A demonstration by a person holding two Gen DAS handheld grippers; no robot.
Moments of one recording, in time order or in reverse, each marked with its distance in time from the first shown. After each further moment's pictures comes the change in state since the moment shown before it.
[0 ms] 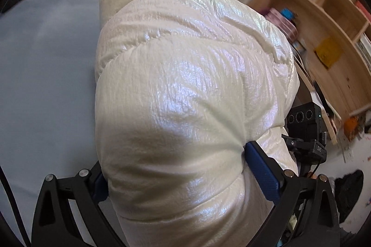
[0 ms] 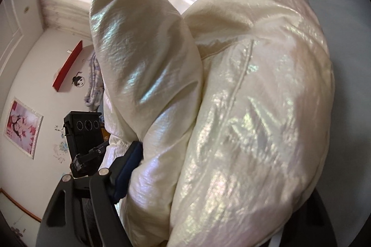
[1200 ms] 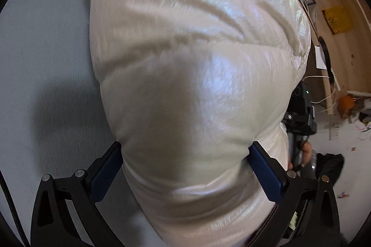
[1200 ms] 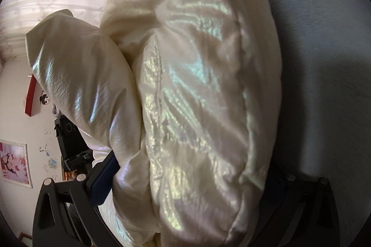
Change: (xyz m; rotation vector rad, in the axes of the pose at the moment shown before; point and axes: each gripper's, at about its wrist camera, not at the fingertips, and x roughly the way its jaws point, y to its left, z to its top) left arm 0.224 -0.125 -0.112 -0.116 0.463 -0.178; right arm -0.127 -0.195 -0.067 0.309 0.156 -0.195
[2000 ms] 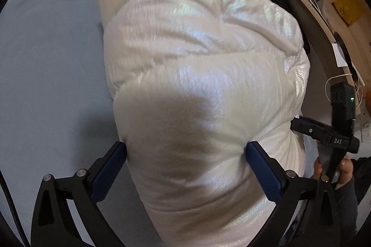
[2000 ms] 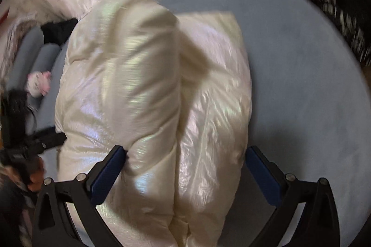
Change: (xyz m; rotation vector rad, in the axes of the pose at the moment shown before) left arm -0.013 -0.077 -0.017 0.064 -0.154 0.251; right arm -0.018 0.083 -0.018 -0.215 -0.160 -0.466
